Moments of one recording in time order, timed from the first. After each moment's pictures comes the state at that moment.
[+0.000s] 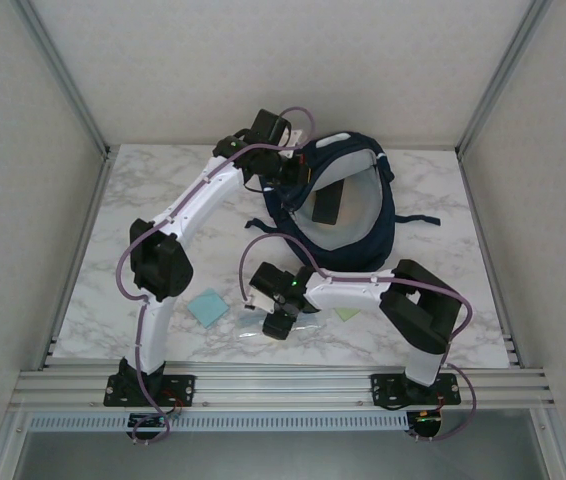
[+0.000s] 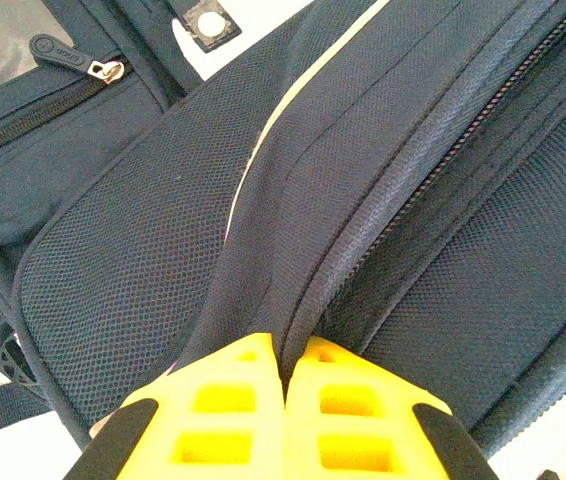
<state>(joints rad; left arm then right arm) -0.59 2.17 2.23 -0.87 0.34 -0.40 1.10 1.80 1.06 -0.55 -0.02 -0.21</state>
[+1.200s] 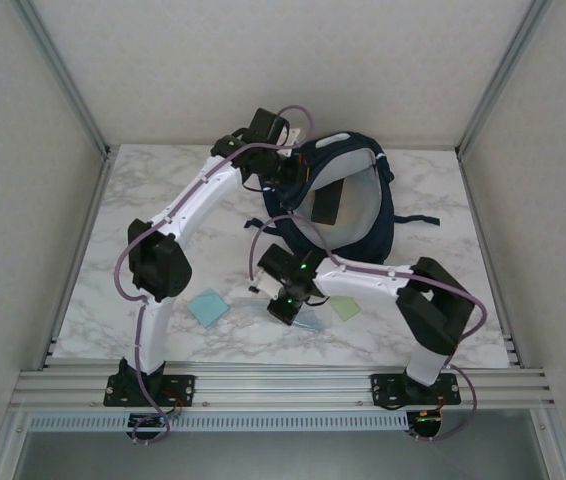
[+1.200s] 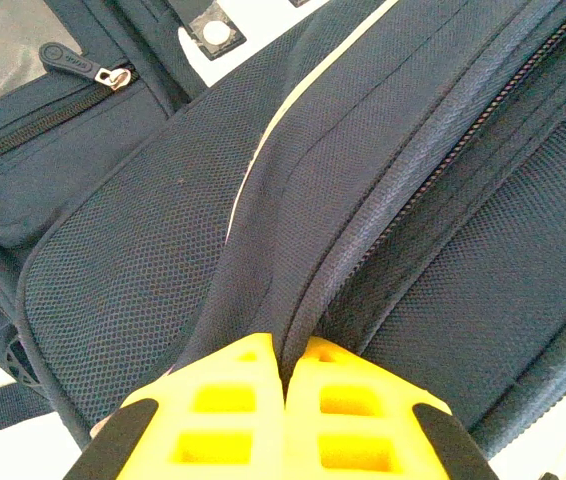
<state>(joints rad) -0.59 2.17 2.22 -0.87 0.34 -0.40 1.01 1.71 1.11 -0.66 -0.19 -0.07</state>
